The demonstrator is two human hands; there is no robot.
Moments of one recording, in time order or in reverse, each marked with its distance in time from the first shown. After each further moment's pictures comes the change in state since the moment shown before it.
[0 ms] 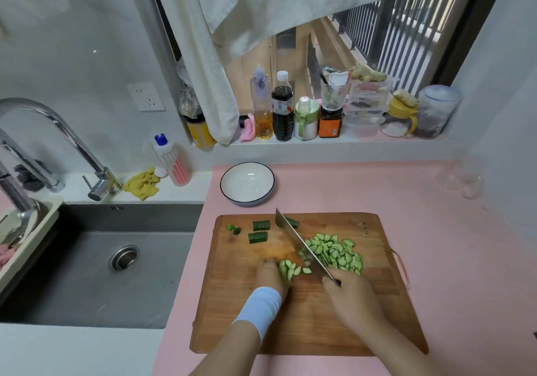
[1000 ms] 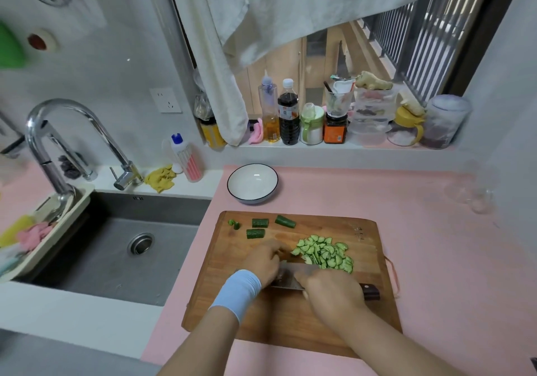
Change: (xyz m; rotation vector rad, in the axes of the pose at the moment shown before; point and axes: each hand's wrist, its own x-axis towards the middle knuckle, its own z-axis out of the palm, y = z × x) left_hand -0.039 0.032 -0.038 -0.139 0.025 0.275; right_hand -0.002 -0.006 -0.031 -0.940 -0.147 -0.617
